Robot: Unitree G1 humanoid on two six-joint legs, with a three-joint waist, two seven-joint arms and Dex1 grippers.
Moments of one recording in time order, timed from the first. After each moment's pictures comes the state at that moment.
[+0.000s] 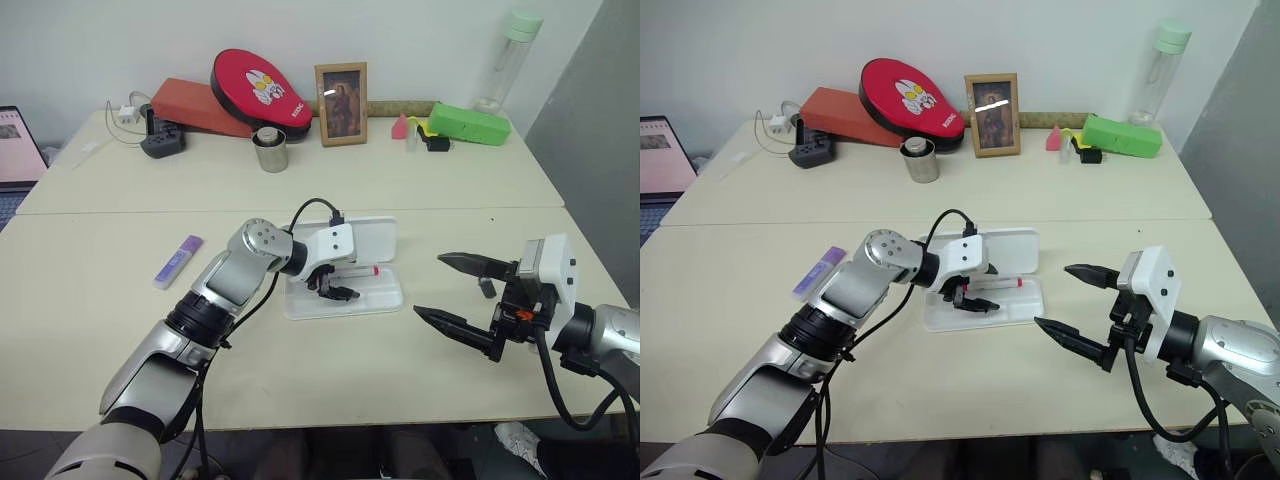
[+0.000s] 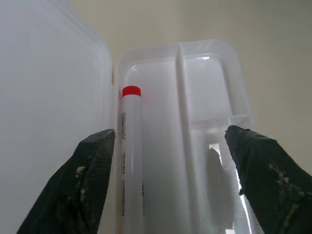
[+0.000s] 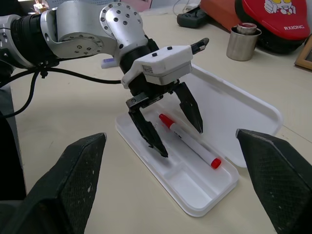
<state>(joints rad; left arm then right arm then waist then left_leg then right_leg) -0.79 0.50 -0.45 0.14 -0.01 0.45 -1.15 0.00 -0.85 -0.30 -0.83 0.90 0.73 0.62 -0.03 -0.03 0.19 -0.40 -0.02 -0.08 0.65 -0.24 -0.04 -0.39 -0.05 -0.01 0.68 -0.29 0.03</state>
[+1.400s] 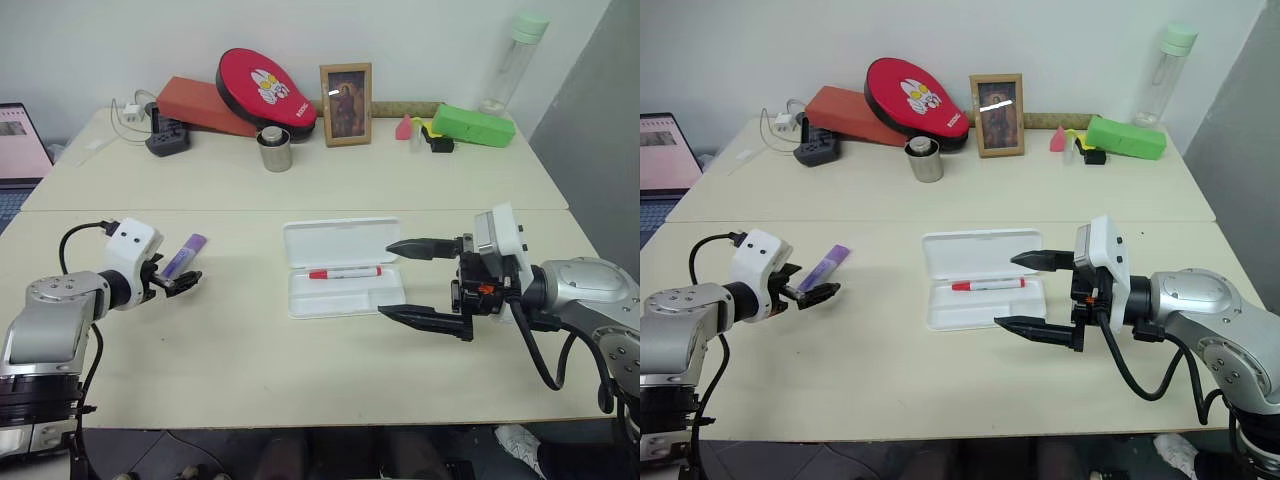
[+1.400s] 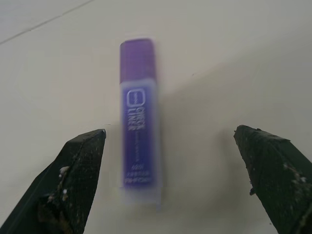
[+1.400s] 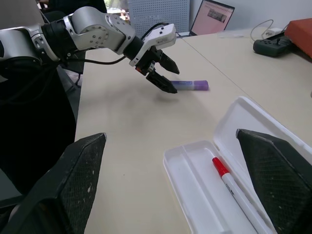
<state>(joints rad) -0.31 0.85 0.23 0.15 -0.17 0.67 -0.75 -0.37 -0.82 -0.04 -0.65 0.89 0.73 0.81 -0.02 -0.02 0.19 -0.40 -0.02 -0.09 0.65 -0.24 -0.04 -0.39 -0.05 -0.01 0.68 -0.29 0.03</state>
